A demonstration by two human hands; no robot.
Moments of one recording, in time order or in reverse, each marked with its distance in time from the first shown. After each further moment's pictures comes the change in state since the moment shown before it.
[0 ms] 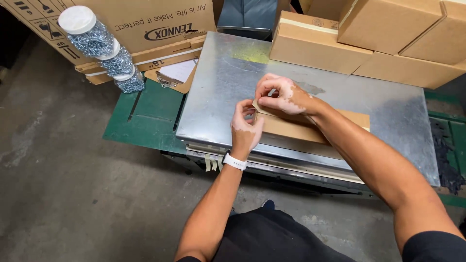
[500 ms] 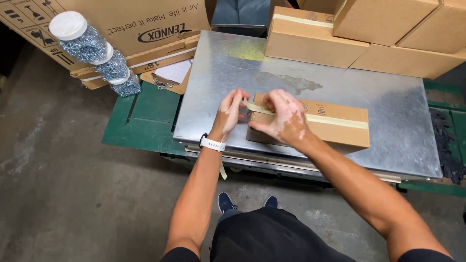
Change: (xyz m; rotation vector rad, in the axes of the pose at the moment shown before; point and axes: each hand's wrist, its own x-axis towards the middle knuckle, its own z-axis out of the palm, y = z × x) left_hand 0.056 0.010 -0.036 -0.162 -0.348 -0.238; right_hand -0.051 0.005 0.073 -0.393 0.515 0.038
